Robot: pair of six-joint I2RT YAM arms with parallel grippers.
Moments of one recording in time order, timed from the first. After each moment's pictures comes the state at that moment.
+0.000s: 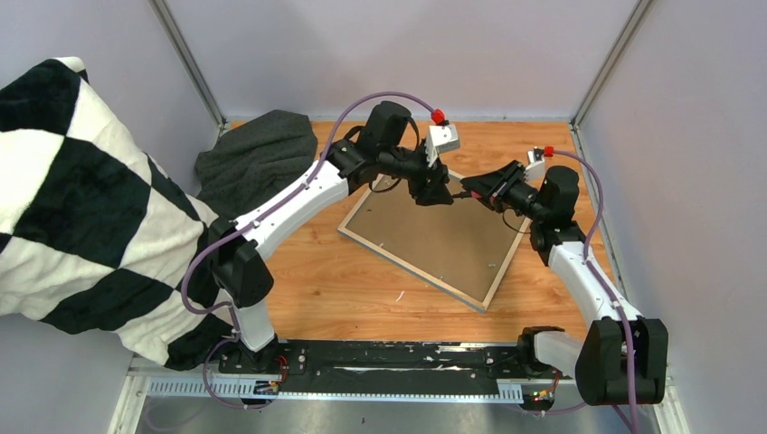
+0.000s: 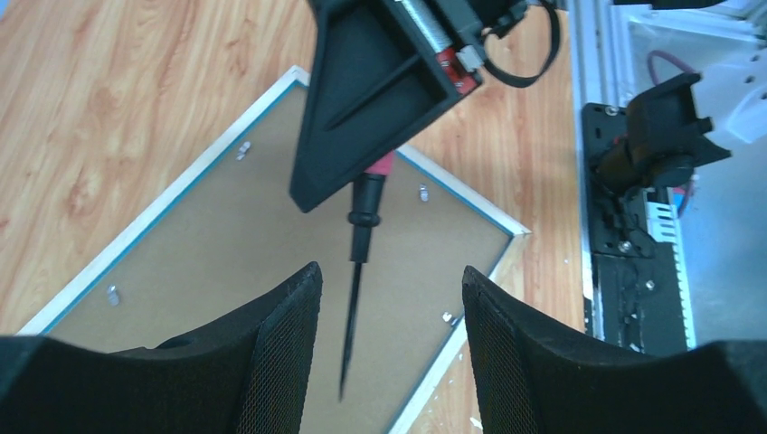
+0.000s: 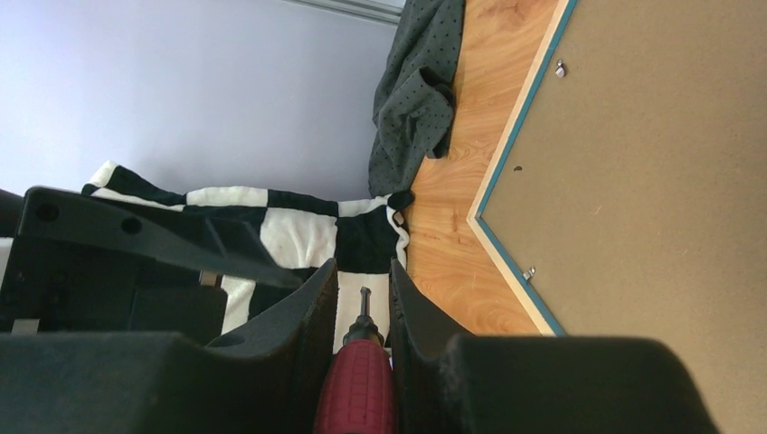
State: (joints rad) left arm -0.75 1.79 1.77 -0.50 0.73 0.25; right arm 0.05 1.12 0.70 0.26 -0.71 1.13
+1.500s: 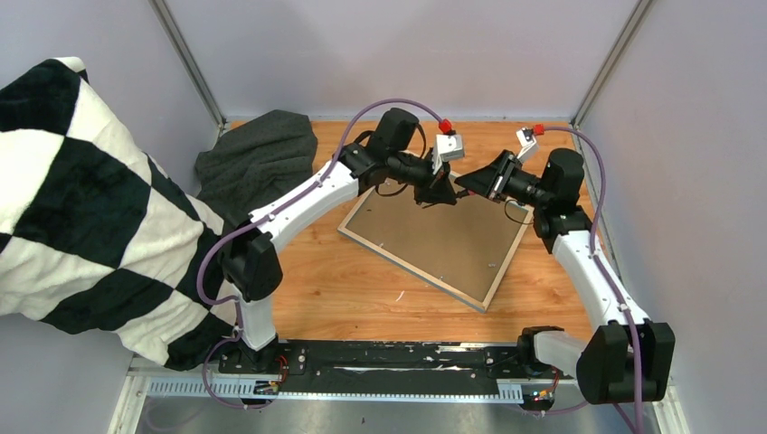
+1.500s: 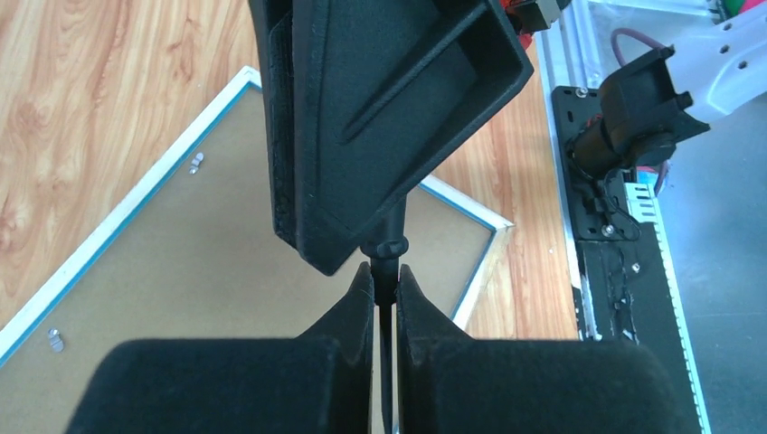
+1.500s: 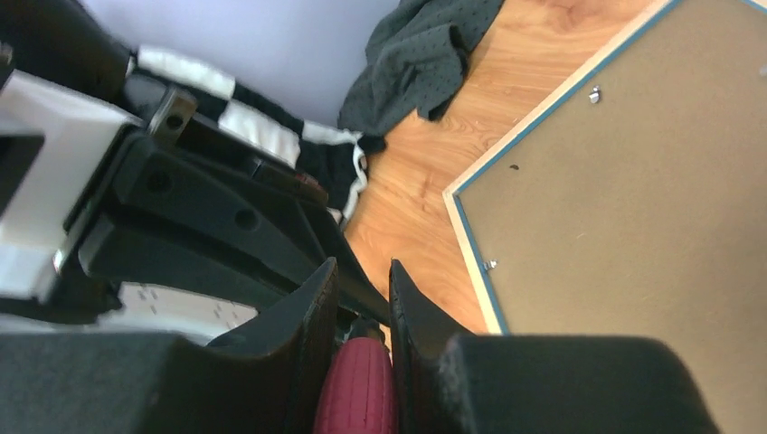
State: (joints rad) left arm -0.75 1.87 1.77 -0.47 0.81 0.29; right arm 0.07 1.13 0.85 0.12 -0.85 0.83
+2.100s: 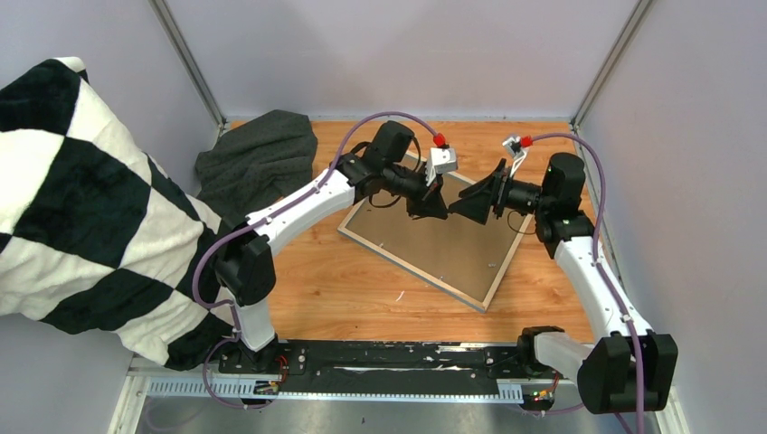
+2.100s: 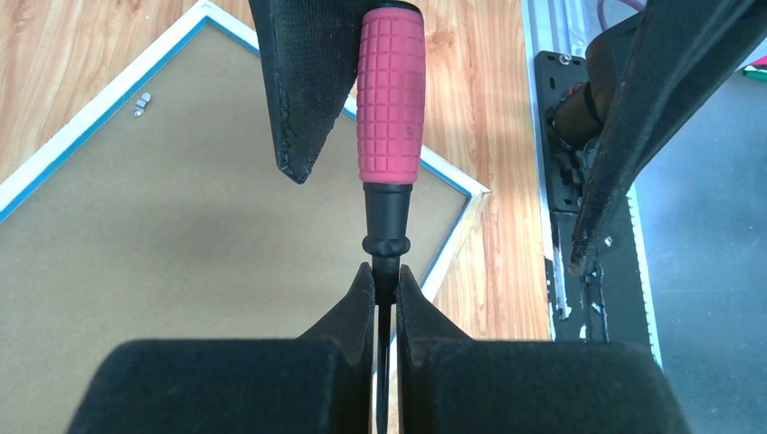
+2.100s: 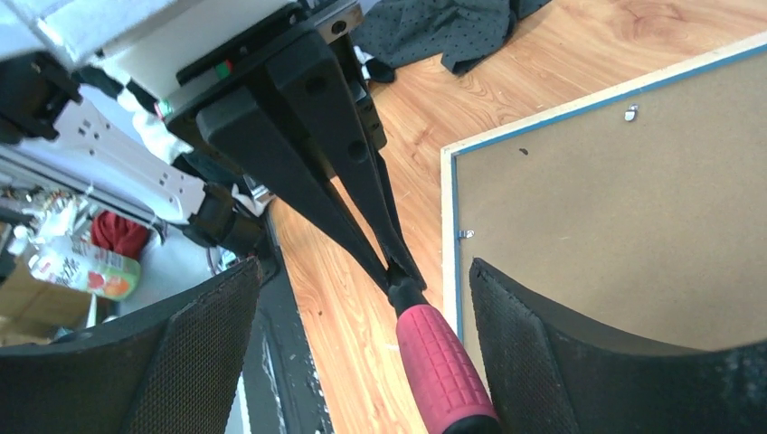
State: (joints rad) left arm -0.75 1.82 1.63 -0.46 0.82 0.26; right arm 0.07 1.08 0.85 0.04 -1.10 0.39
